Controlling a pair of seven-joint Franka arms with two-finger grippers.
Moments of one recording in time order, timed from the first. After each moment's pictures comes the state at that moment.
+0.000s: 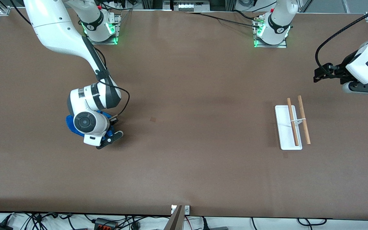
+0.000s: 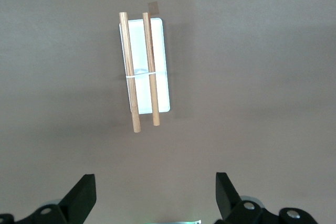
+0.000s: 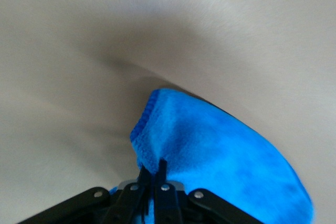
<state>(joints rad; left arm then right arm) 0.00 0.01 -0.03 -1.67 -0.02 1.55 0.02 0.30 0.69 -0.03 -1.53 -0.10 1.95 -0.24</state>
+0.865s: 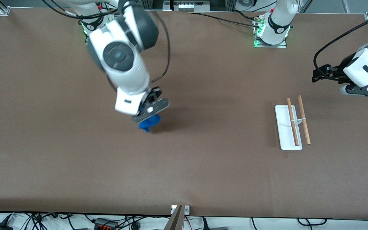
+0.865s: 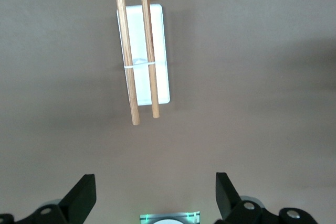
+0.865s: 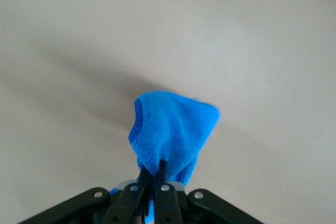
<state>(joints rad) 0.01 0.04 -0.03 -1.67 -0.03 1.52 0.02 0.59 0.60 0.08 -1.05 0.00 1.67 0.17</state>
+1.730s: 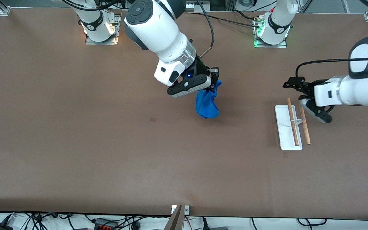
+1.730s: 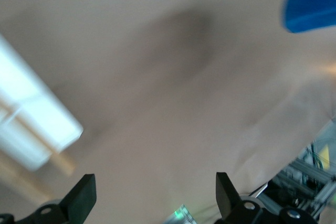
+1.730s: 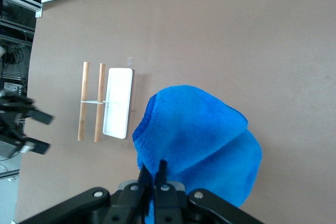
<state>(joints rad) 0.02 0.28 -0.05 -1.66 -0.36 1.53 0.63 0.61 0.64 0.25 -1.04 0.16 2.14 0.64</state>
